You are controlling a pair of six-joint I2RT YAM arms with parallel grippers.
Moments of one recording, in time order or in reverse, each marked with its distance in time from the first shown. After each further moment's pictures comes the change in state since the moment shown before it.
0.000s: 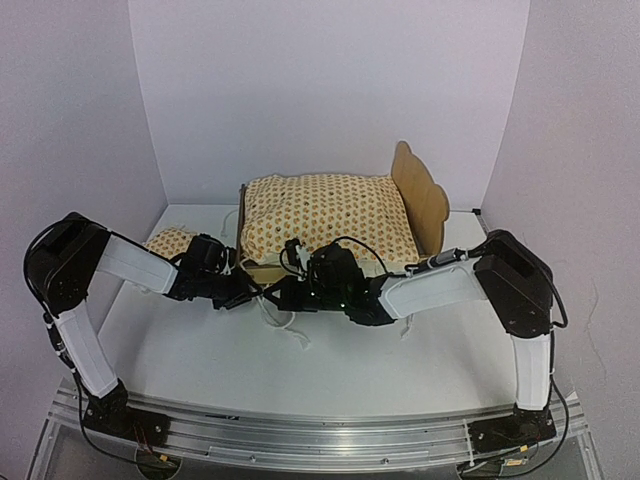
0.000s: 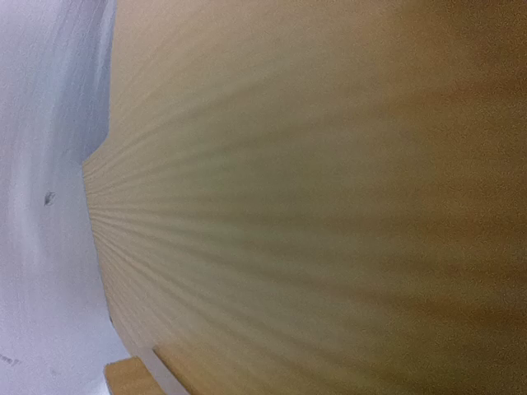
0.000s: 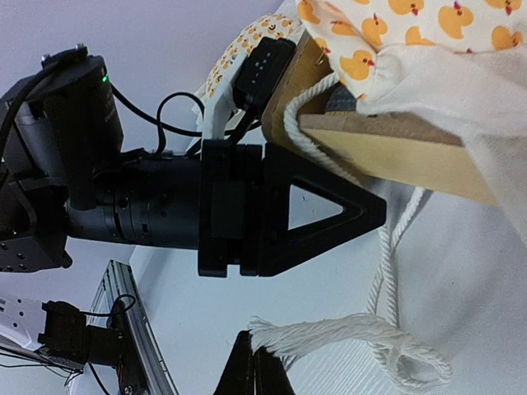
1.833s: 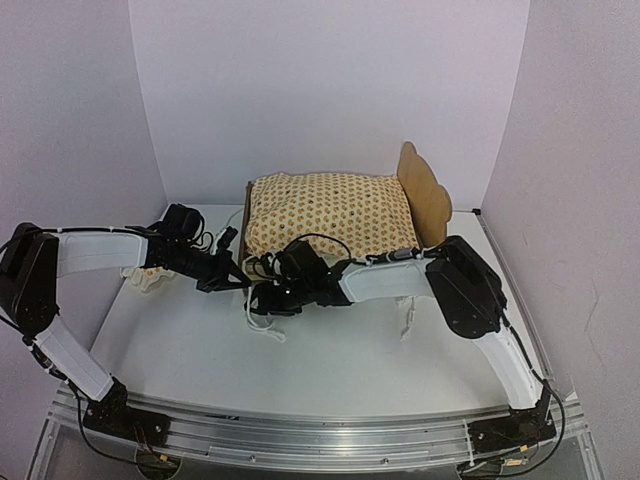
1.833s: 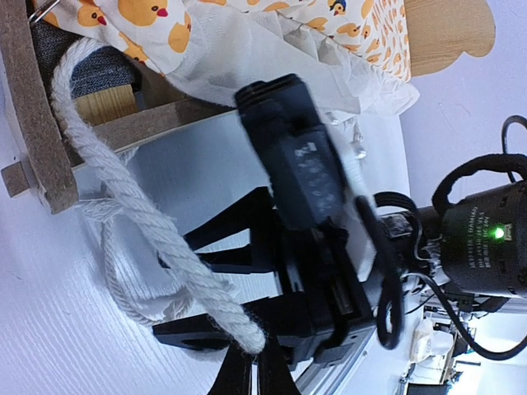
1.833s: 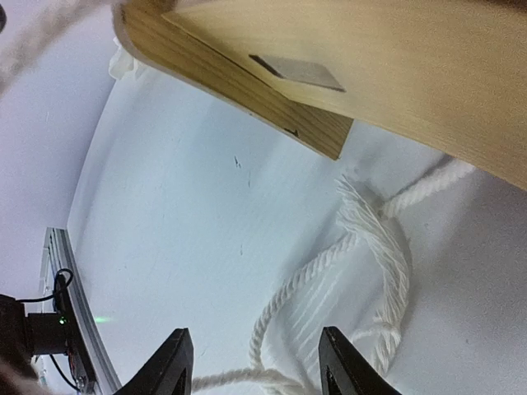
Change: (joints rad) left arm 0.103 -0.214 0.147 -0.478 0.393 0.341; right arm -0.031 0.330 0.489 -0.449 -0.133 -0.087
